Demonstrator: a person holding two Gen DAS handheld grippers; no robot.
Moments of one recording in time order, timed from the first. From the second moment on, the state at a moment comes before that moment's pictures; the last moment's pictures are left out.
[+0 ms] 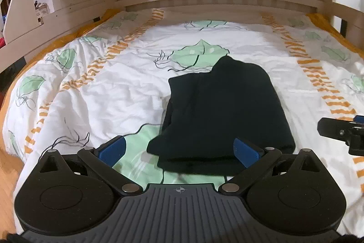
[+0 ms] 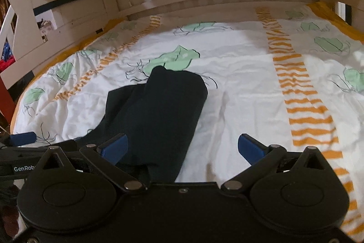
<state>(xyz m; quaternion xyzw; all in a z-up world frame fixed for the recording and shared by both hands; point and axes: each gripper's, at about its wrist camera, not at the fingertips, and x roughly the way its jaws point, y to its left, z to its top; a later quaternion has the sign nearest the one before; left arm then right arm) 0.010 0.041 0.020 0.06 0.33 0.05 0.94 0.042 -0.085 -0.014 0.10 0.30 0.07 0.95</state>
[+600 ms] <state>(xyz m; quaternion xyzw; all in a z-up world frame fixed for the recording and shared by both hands) -0.006 0.050 0.011 0.02 0.37 0.04 0.93 0.010 -0.068 -0.013 0.07 0.32 0.04 0.94</state>
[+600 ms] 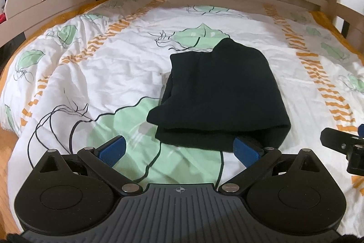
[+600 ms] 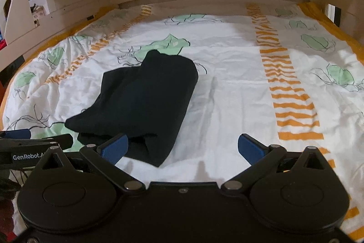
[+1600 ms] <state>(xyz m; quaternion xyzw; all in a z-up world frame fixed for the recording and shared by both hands) -0.014 0.049 0.009 0.02 0.38 0.05 0.92 0.009 -0.068 -0.022 0.09 0.36 0.05 0.93</state>
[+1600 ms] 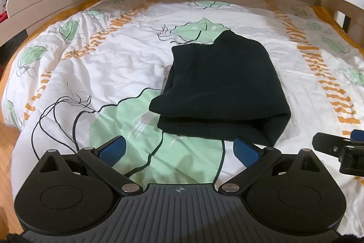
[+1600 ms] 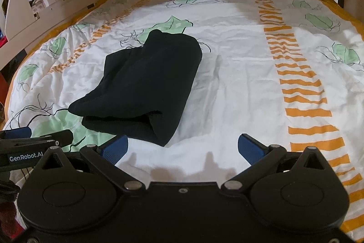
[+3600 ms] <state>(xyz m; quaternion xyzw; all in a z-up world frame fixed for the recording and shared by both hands) -0.005 0.057 0.000 0.02 0.39 0.04 0.92 0.024 -0.065 -0.036 0.10 0.40 0.07 0.91</state>
